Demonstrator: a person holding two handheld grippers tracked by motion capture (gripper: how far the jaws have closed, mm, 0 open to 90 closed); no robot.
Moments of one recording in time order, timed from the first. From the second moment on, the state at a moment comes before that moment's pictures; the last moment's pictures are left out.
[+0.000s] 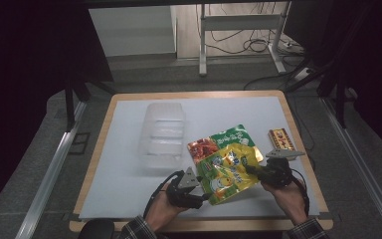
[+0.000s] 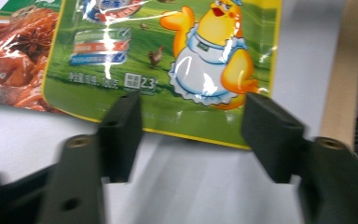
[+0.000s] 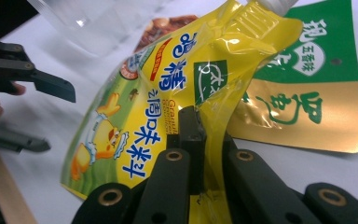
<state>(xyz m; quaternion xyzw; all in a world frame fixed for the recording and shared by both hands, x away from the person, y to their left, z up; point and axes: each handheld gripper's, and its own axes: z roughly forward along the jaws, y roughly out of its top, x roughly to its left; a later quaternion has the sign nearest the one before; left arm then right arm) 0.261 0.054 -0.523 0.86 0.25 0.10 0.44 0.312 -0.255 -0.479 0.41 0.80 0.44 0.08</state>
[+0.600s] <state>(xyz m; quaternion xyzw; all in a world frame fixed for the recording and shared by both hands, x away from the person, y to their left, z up) 0.241 0.085 -0.515 0.84 0.27 0.13 0.45 0.314 -0.254 -0.450 0.40 0.78 0.48 0.04</state>
